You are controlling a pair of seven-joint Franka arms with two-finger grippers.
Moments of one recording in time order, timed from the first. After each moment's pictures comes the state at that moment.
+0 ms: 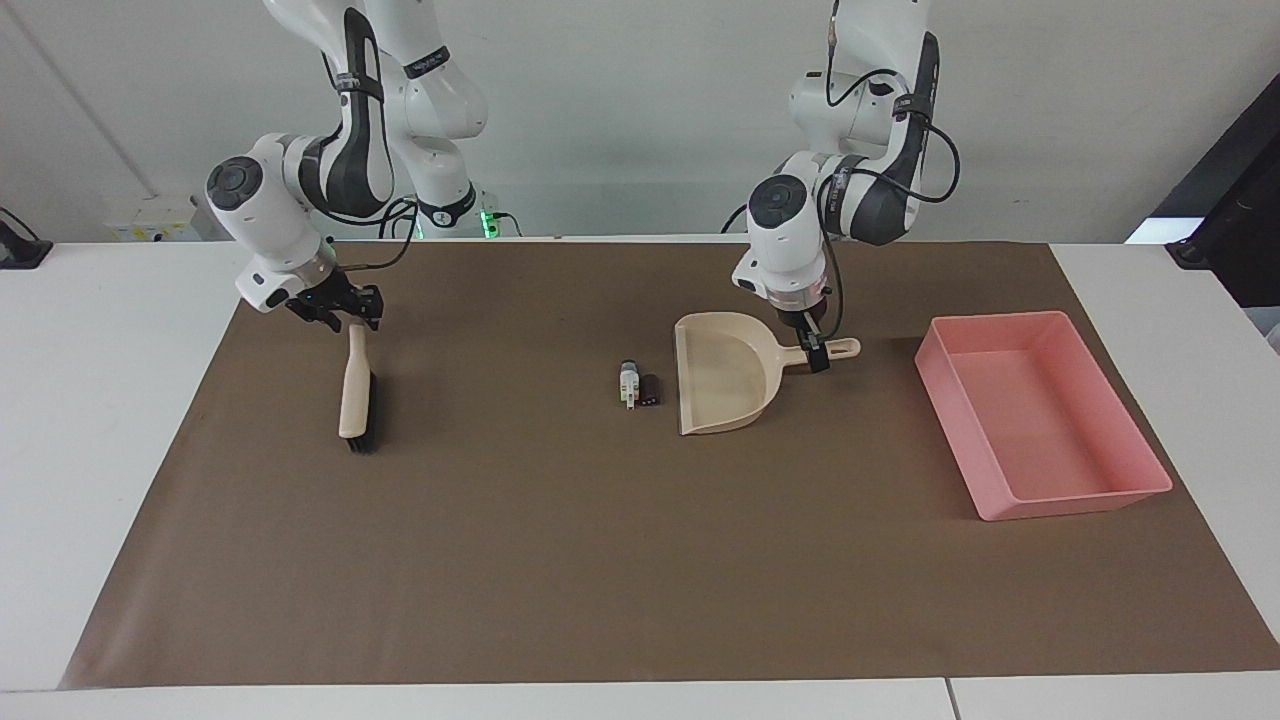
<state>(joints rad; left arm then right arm) -0.44 0.03 -0.09 -2.20 0.34 2.03 0.80 -0.18 -0.22 -0.04 -2.54 0.00 2.18 -0.23</state>
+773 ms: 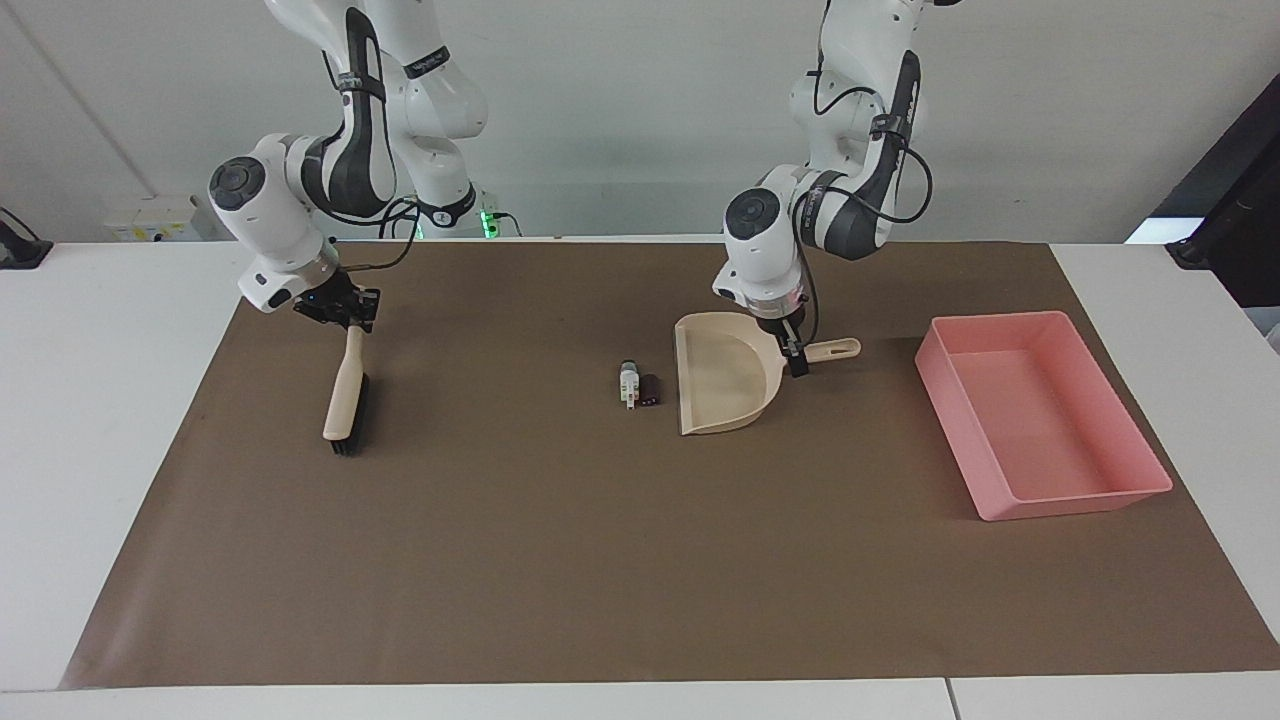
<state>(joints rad) -0.50 0.08 -0.09 -2.21 0.35 2.06 0.72 -0.18 -0.22 -0.03 -2.54 0.01 2.18 -0.22</state>
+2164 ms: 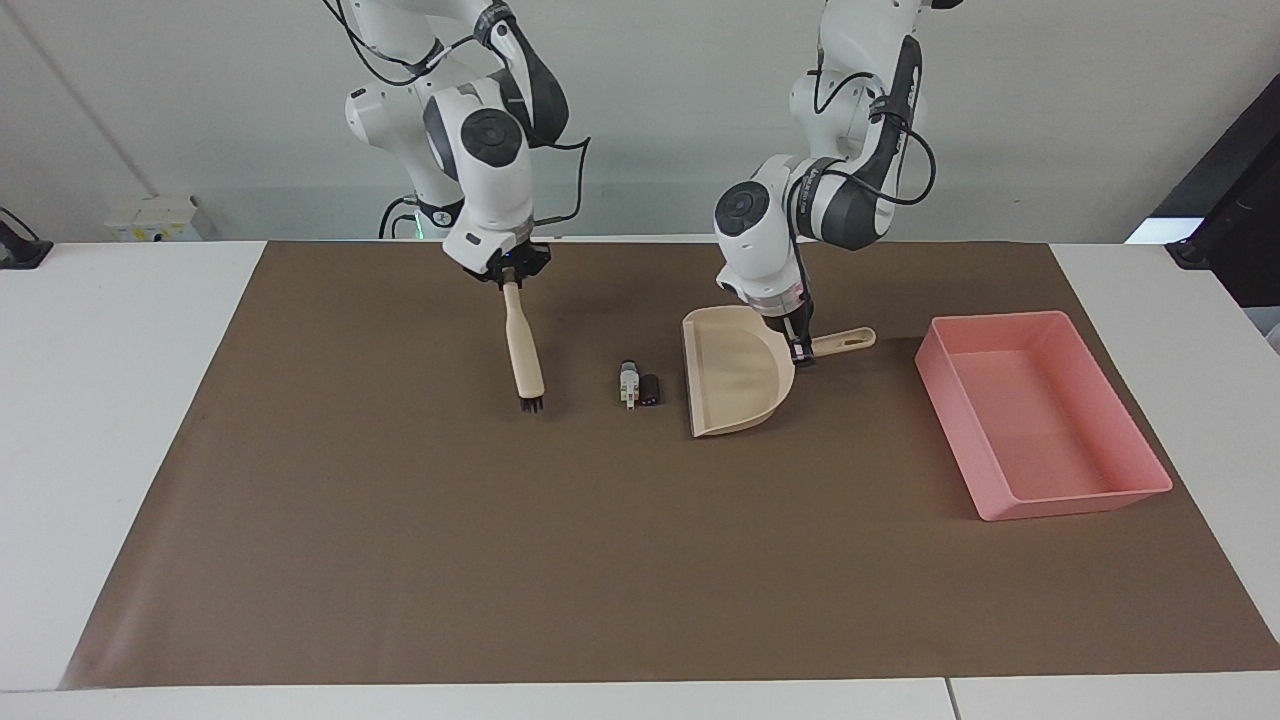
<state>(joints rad) -0.52 0.12 -0.08 -2.09 0.43 1.92 0.86 0.51 -0.19 0.03 -2.33 0.01 1.88 0.30</state>
